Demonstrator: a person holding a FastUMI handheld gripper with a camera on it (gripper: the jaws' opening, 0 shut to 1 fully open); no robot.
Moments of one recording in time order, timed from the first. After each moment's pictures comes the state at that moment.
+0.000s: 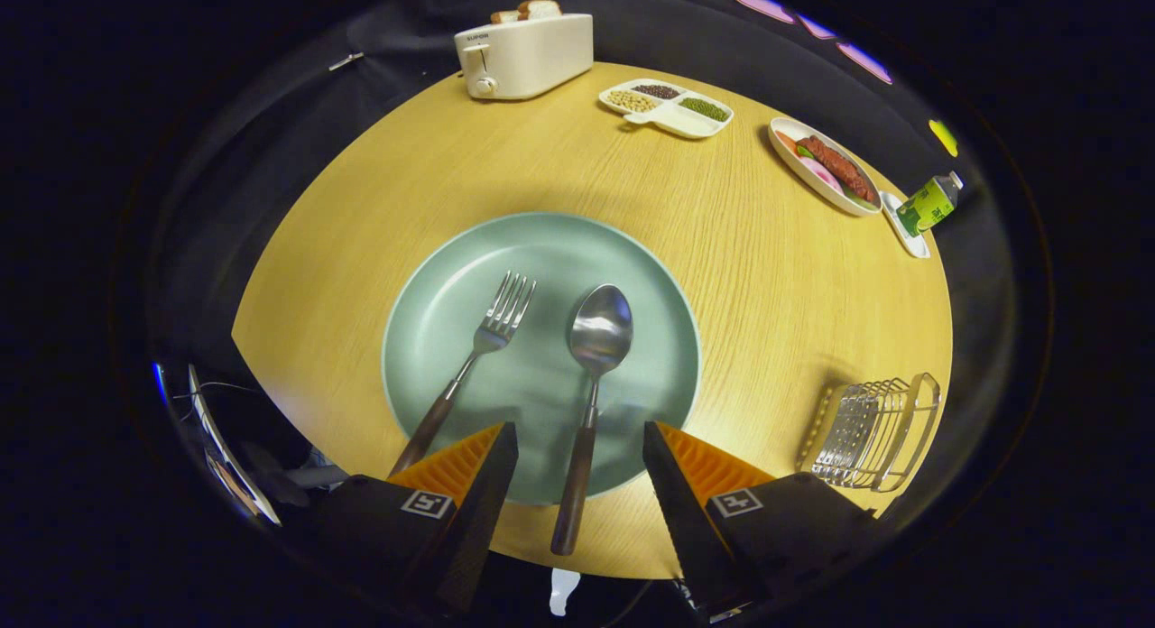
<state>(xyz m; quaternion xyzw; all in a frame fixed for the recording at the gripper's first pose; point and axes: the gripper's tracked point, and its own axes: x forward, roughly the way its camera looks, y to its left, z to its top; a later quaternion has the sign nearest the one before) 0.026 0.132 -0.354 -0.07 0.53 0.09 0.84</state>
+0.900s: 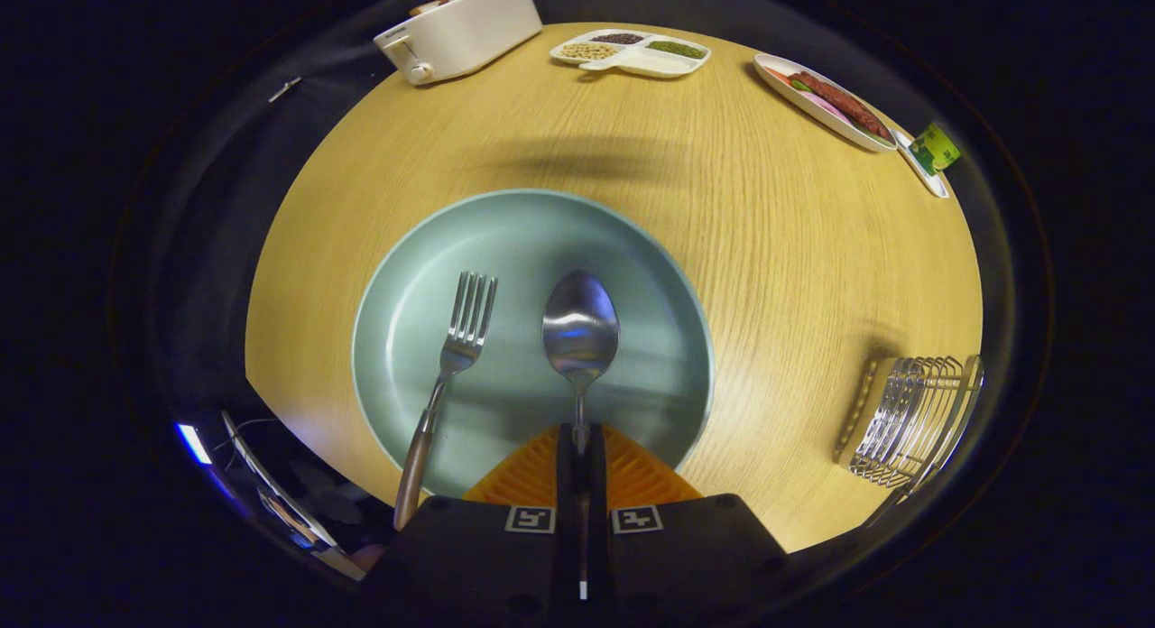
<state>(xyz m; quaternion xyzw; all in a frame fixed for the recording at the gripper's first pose) 0.039 0.121 -0.359 0.01 0.59 0.07 0.81</state>
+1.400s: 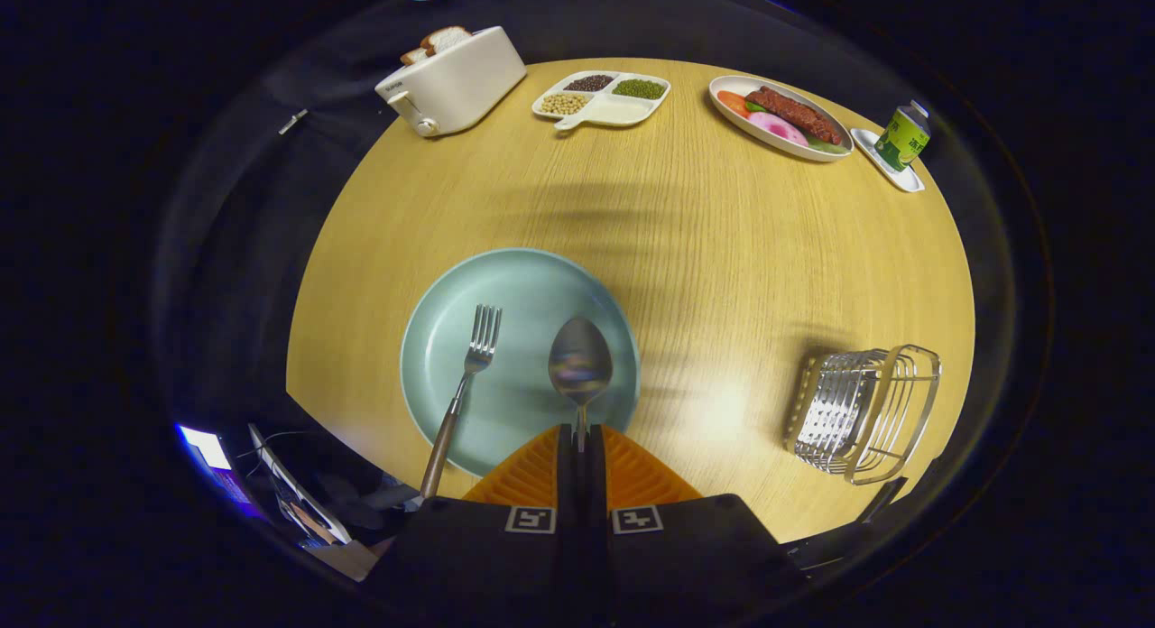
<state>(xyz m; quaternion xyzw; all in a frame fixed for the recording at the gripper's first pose) 0.031 0.091 -0.289 0.05 0.55 0.10 0.83</state>
